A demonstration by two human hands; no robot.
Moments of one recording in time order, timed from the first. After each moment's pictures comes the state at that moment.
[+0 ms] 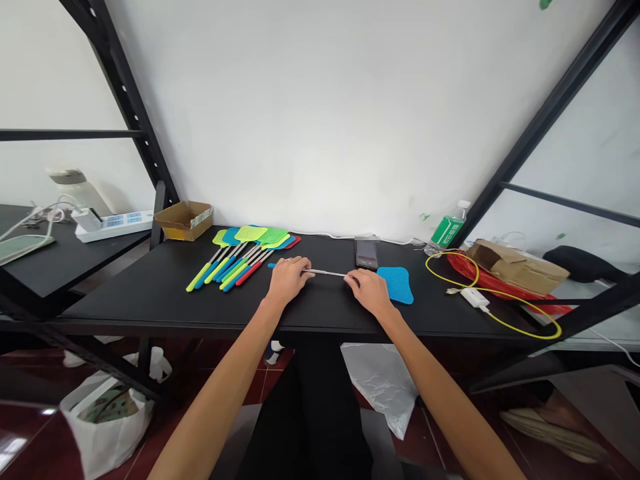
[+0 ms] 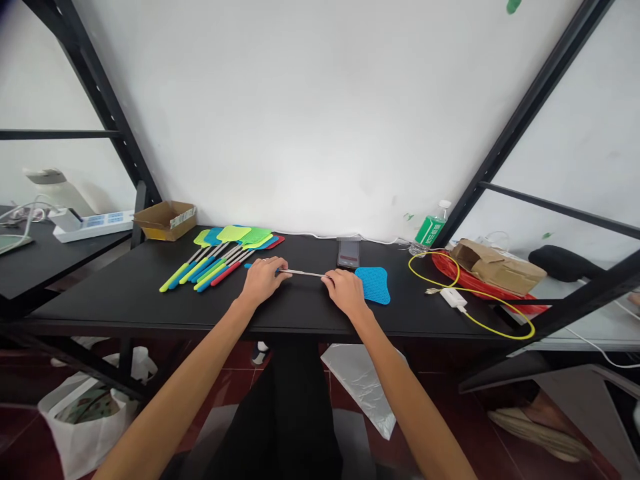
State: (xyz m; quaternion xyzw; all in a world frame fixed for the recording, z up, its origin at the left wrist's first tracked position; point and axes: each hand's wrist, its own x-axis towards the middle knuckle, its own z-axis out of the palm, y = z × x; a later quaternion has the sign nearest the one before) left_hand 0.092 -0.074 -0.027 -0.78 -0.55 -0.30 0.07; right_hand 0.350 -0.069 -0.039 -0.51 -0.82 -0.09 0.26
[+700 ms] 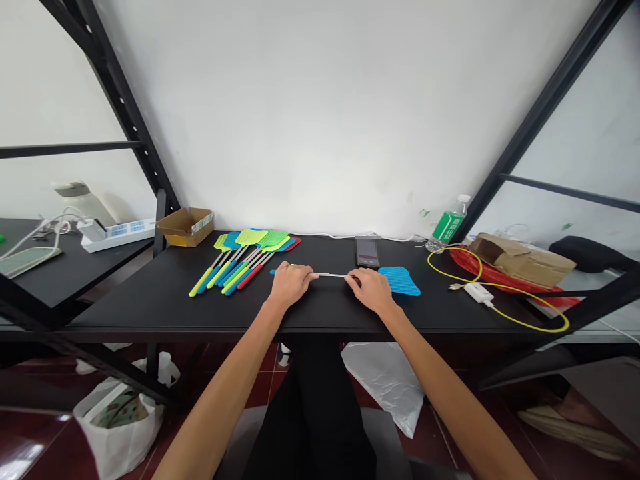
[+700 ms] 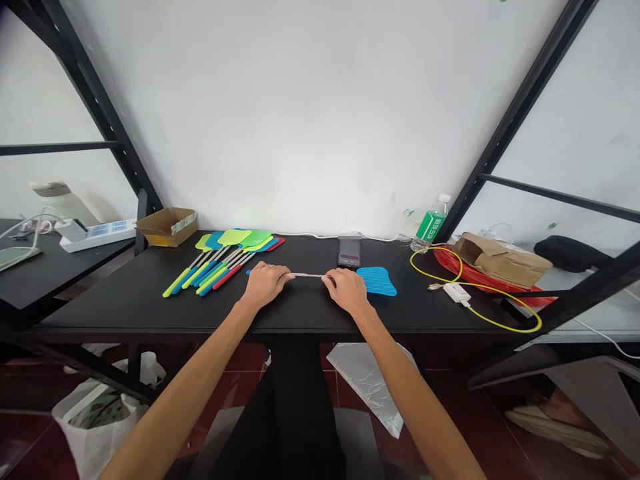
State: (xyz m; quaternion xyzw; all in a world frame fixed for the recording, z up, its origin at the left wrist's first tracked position) left_hand 0.093 -0.076 -0.027 -0.80 -0.54 -0.25 0.09; right_hand 0.349 -0.072 -0.034 -0.51 -0.82 -0.07 0.26
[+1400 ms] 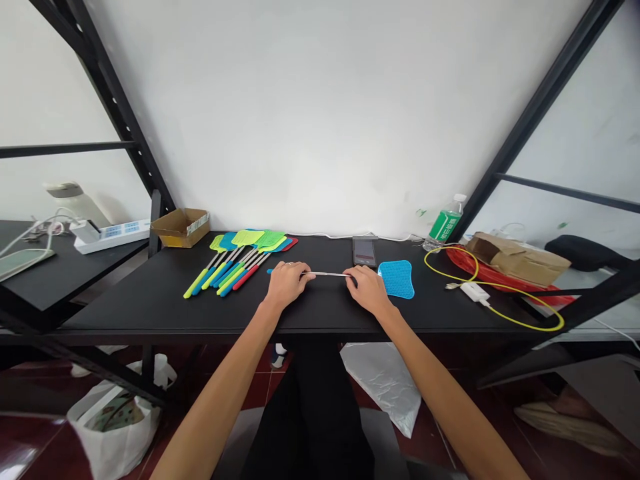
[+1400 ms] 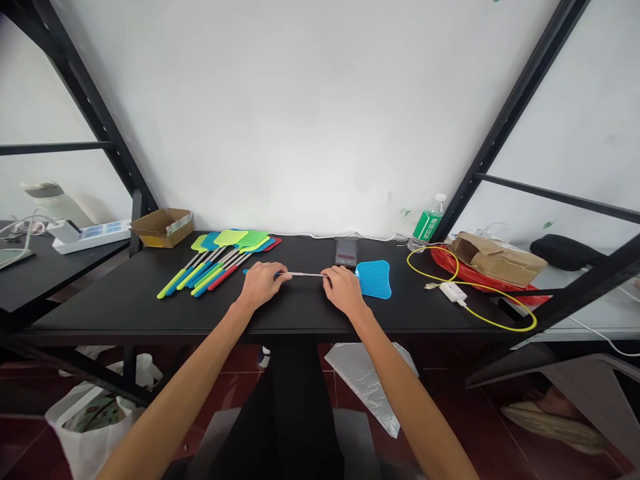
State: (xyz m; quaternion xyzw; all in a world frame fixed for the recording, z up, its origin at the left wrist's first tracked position) left_hand 0.096 -0.073 -0.030 -0.79 -0.53 -0.30 0.08; right_hand 0.351 -0.070 -0.036 -0.49 -0.82 -0.08 0.29
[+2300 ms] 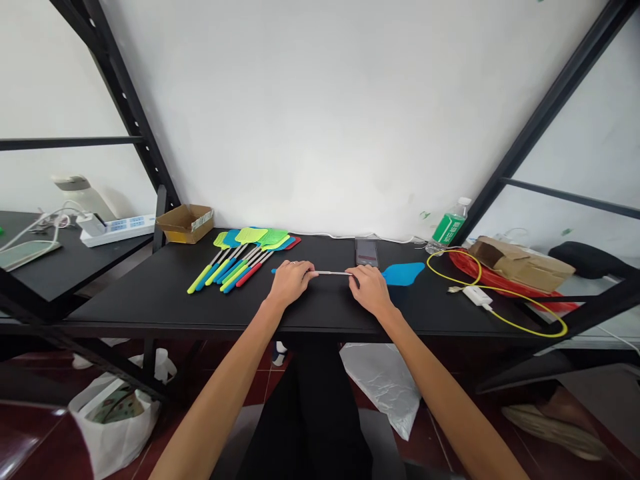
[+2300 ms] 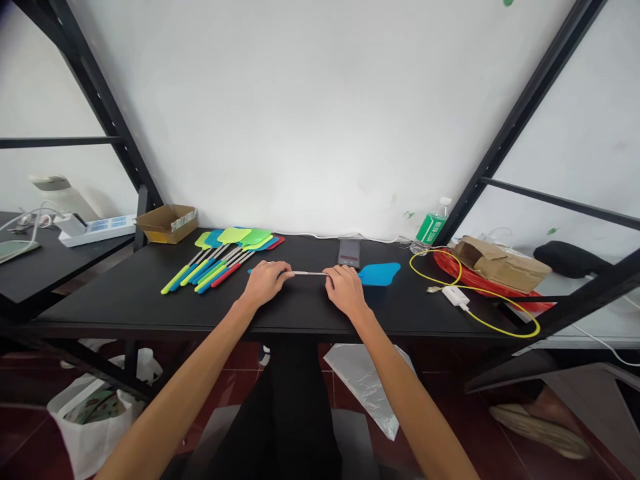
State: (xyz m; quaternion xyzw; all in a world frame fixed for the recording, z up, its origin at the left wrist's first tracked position) left_hand 0.096 -0.074 -0.028 -0.80 -0.52 -0.29 0.07; right_hand 0.350 -0.069 -0.037 -0.45 -0.83 -0.13 0.31
